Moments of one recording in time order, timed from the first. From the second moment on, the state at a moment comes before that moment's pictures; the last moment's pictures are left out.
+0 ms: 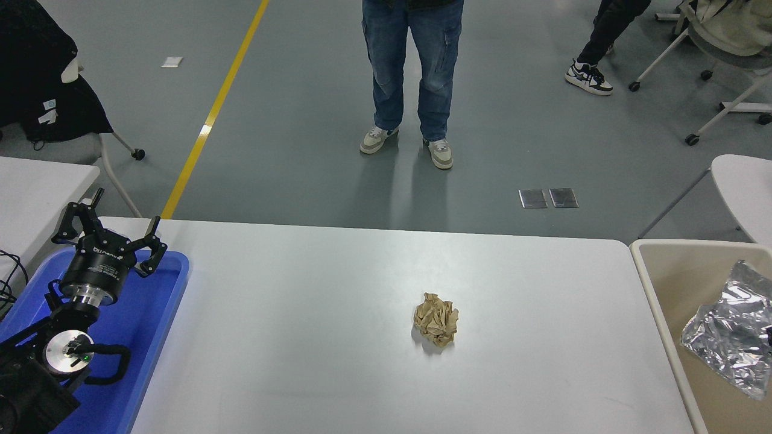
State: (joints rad) left arm -0.55 0.46 -0.62 -0.39 -0.23 -0.70 -0.58; right arm 0.61 -0.56 -0.12 0.09 -0.31 0.17 0.08
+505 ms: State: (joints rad) left arm -0.55 0.46 -0.62 -0.39 -0.23 -0.70 -0.58; right arm 0.64 -0.56 0.09 0.10 -0.31 0.08 0.09
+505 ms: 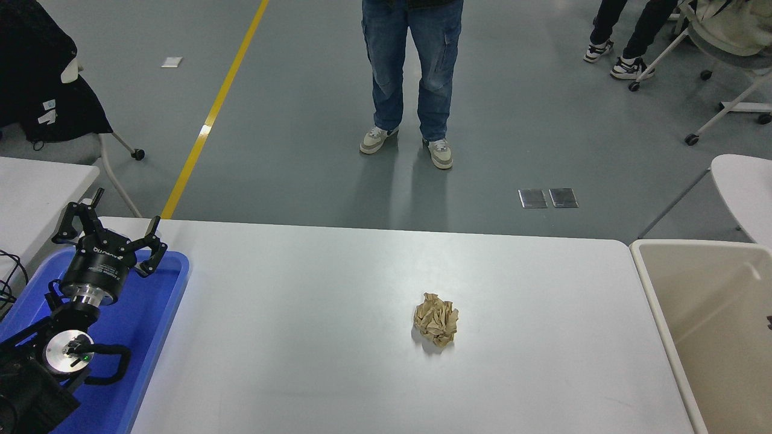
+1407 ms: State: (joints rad) left arm -0.55 0.46 -0.62 -0.39 -0.23 -0.70 -0.58; right arm 0.93 -0.69 0.70 0.41 -0.31 0.04 0.09
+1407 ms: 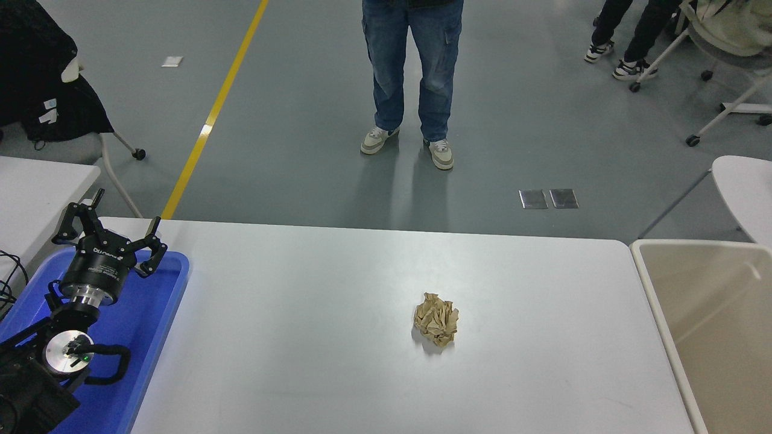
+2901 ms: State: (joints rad) left arm -0.55 0.46 -0.62 -0.39 -0.23 -0.70 -0.58; right arm 0.40 -0.55 0.92 0.88 -0.31 0.02 0.51
